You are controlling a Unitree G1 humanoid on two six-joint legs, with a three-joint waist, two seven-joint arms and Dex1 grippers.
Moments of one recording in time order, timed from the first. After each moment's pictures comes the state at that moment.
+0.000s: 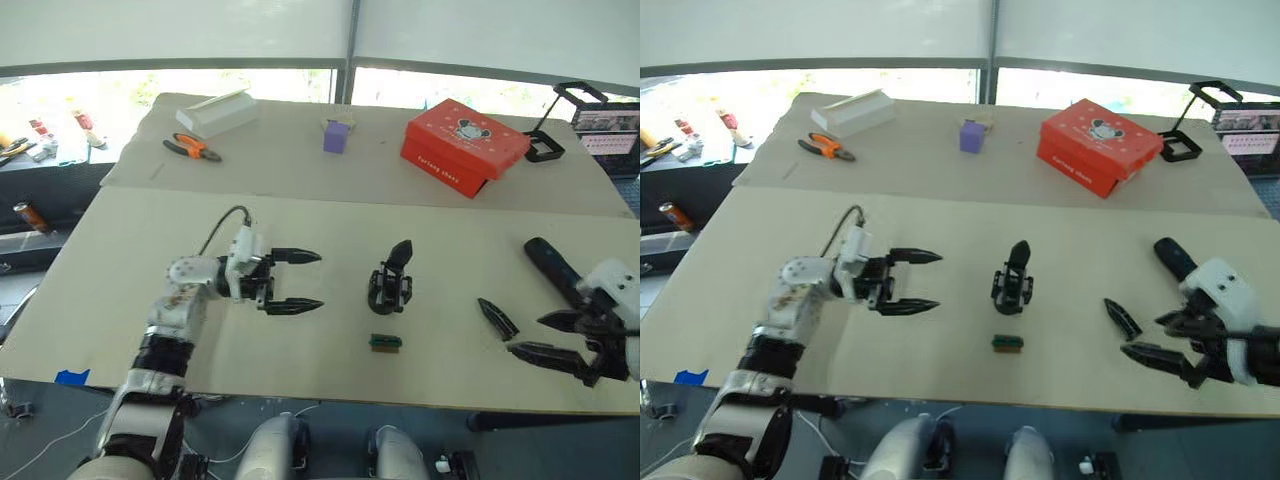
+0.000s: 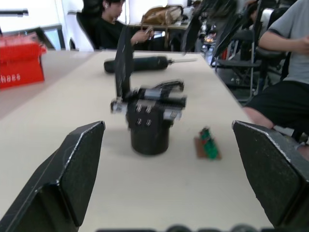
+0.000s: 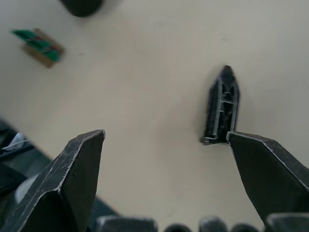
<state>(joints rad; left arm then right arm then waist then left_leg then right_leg) -0.50 0.45 -0.03 0.14 -0.48 0.13 -1.45 0.24 -1.28 -0.46 -0.38 0.81 0.99 0.77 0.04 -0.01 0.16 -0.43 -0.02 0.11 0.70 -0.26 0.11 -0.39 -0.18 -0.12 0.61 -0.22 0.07</state>
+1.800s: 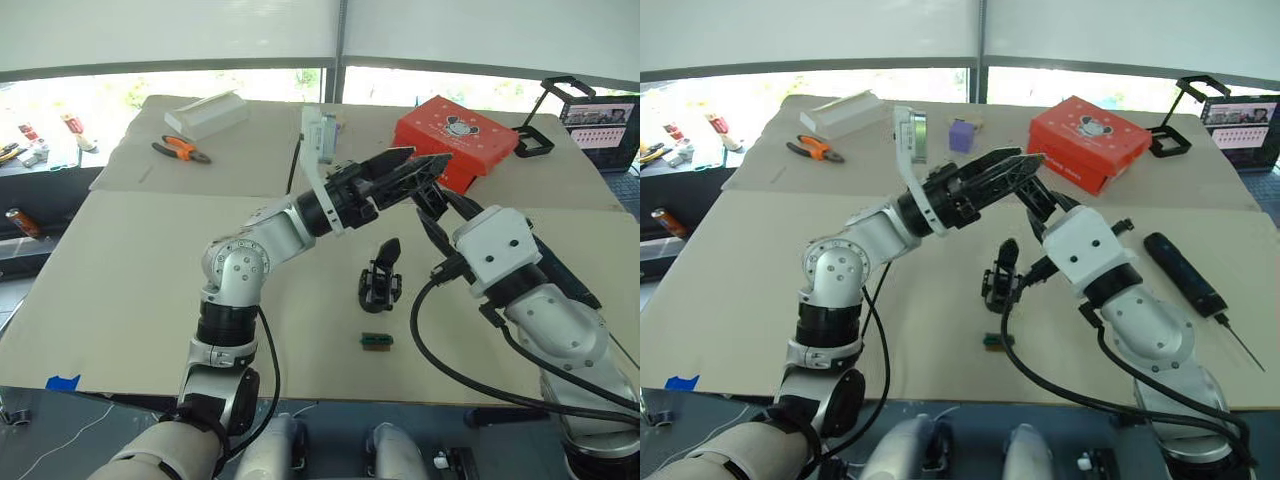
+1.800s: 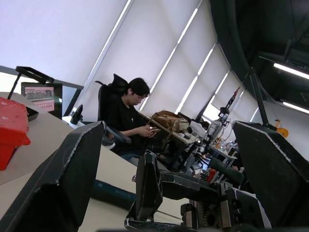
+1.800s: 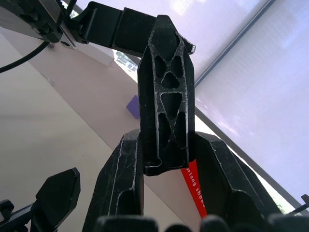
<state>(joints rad) -0.82 0.01 0.05 -0.09 -0.92 0.82 -0.51 -0.18 -0.61 0.00 -0.83 -0.01 0.55 0.27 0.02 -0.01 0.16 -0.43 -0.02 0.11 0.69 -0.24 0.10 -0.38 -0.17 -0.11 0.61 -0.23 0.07</state>
